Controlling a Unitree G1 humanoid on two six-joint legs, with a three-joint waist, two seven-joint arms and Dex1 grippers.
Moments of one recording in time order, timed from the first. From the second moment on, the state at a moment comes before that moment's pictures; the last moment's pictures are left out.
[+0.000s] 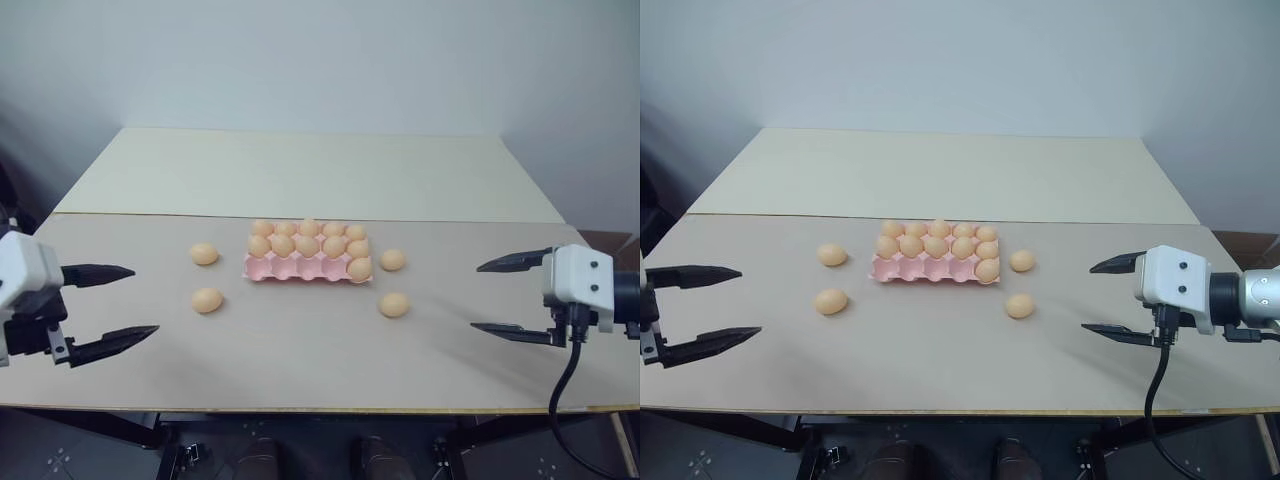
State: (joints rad) left arm 0.21 1.09 0.88 -0.53 -0.60 0.68 -1.25; right arm -0.10 -1.14 -0.36 -0.36 0.40 0.25 1.26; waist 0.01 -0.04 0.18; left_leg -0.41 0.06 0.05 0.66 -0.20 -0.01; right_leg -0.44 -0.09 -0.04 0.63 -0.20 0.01
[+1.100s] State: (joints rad) left arm 0.07 1.11 0.56 -0.46 -0.61 0.62 -1.21; right arm -0.37 -0.87 0.06 -0.26 0.23 0.30 1.03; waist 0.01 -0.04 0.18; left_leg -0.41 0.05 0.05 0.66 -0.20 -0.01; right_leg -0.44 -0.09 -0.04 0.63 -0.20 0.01
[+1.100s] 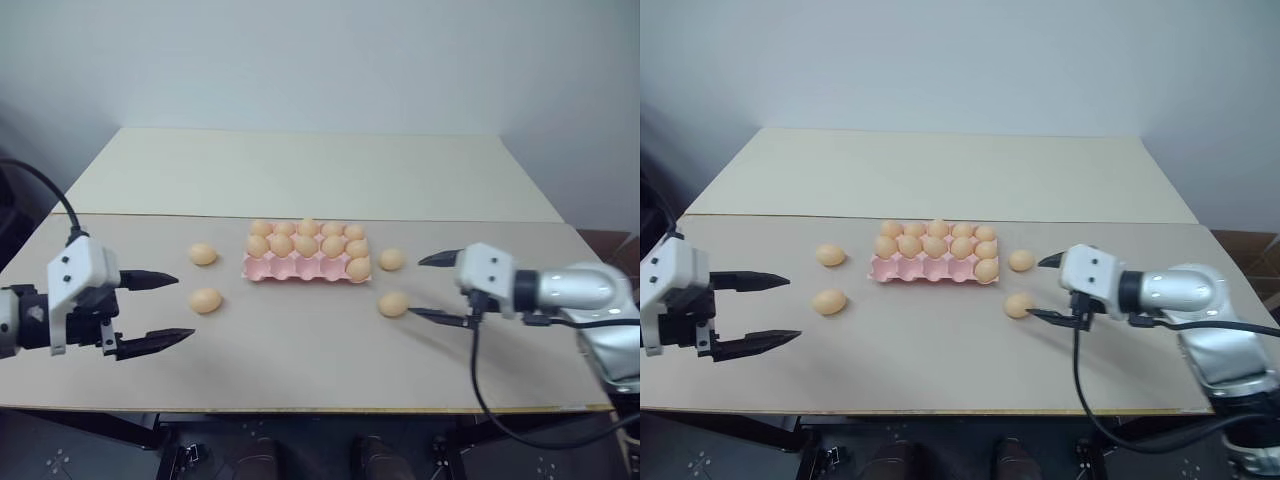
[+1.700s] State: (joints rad) left arm 0.14 1.10 0.57 -0.52 -0.60 0.61 -1.21; right arm -0.46 -0.70 0.22 0.04 0.06 0.29 0.98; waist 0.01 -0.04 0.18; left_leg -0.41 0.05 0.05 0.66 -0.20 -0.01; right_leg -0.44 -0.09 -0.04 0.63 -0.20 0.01
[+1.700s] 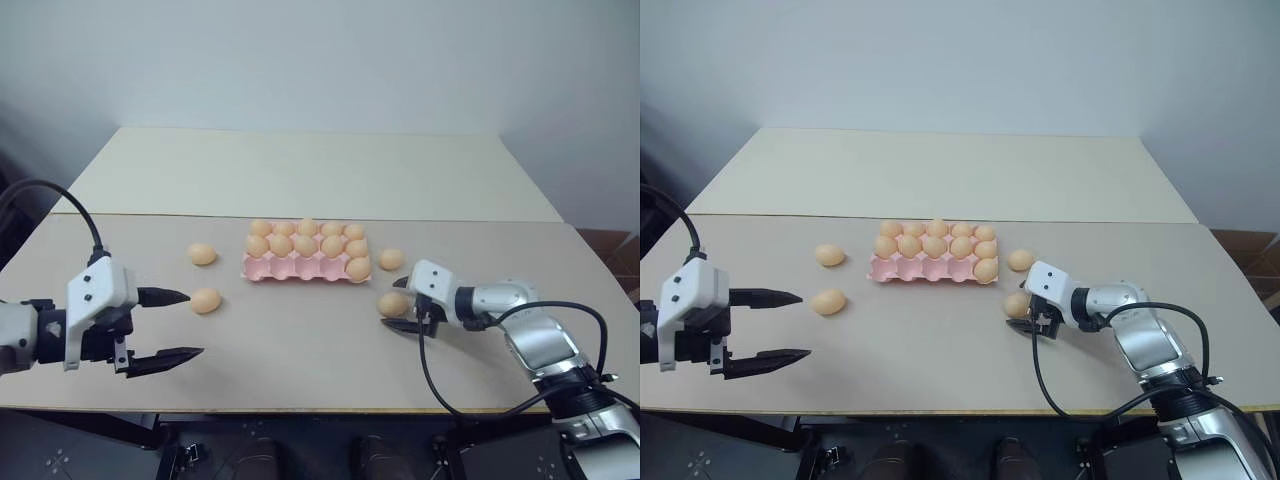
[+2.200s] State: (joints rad) left arm 0.15 1.10 0.59 -0.51 -0.59 0.61 -1.20; right arm -0.53 -0.66 0.22 0.03 0.02 0.26 0.93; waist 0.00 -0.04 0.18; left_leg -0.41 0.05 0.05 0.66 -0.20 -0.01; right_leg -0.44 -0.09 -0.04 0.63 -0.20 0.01
